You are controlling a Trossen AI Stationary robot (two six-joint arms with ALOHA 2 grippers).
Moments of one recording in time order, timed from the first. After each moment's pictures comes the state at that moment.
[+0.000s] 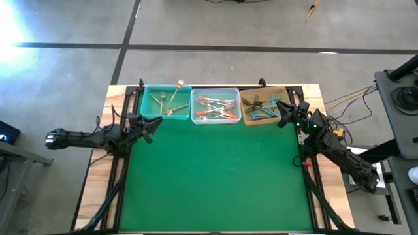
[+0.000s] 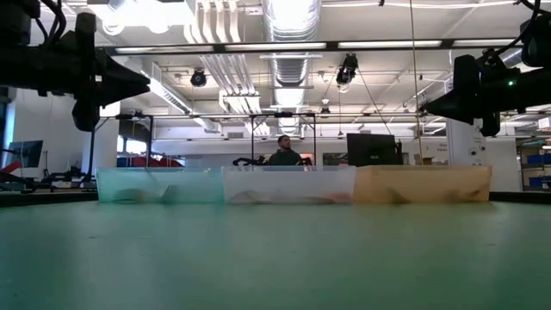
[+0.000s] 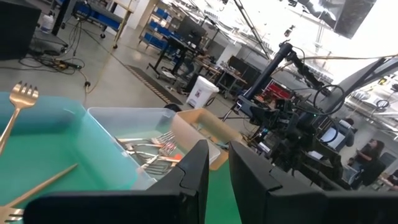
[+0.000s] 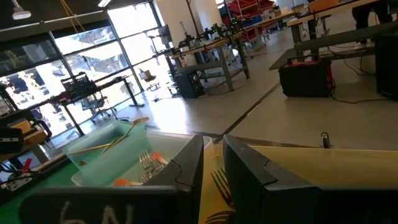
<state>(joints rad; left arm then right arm) -0.04 0.14 0.04 0.18 -0.59 -0.53 -0.75 0.04 0.01 0.02 0.05 0.33</state>
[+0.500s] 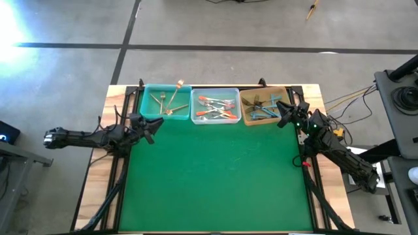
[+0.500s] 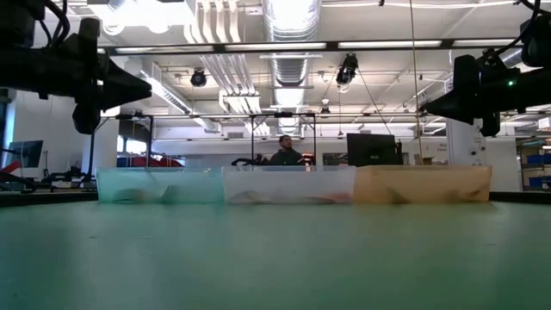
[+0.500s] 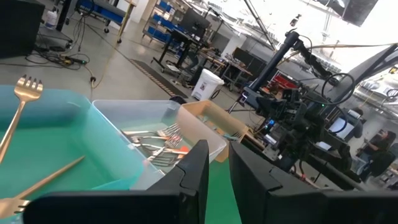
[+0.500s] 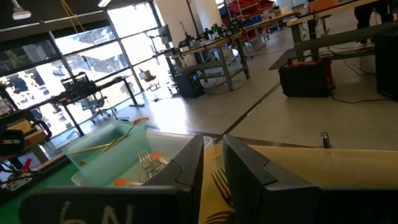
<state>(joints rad) -0.04 0.18 0.04 0.18 -0.59 -0.53 -0.75 0.04 0.01 0.02 0.05 0.33</state>
